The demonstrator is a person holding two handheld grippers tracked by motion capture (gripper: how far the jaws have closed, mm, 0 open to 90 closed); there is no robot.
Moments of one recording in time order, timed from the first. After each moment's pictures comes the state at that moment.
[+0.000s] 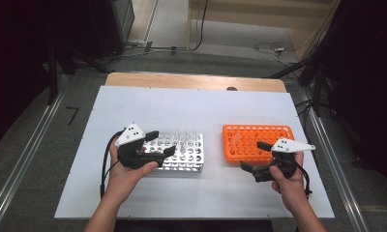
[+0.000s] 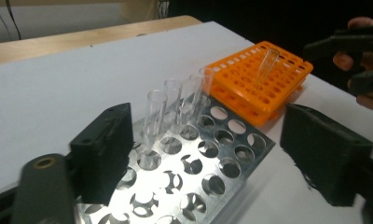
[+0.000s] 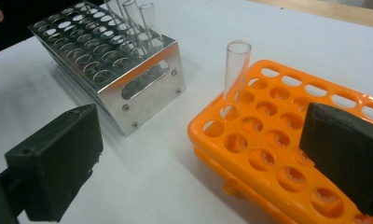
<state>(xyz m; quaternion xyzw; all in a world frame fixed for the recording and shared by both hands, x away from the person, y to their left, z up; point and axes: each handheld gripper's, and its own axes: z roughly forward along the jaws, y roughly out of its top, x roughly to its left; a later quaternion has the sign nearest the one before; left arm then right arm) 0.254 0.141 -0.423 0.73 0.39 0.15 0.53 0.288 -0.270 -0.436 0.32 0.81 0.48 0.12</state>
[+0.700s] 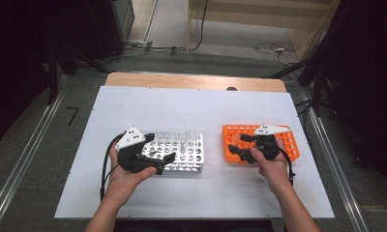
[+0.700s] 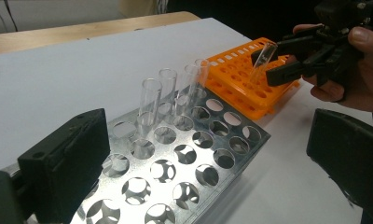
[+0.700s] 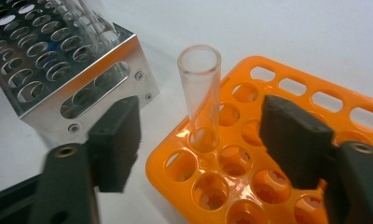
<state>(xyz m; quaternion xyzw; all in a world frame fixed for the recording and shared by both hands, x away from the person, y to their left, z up) 0.250 0.140 -0.427 0.73 0.39 0.15 0.54 0.338 -0.243 -0.458 0.35 0.82 0.44 0.10</state>
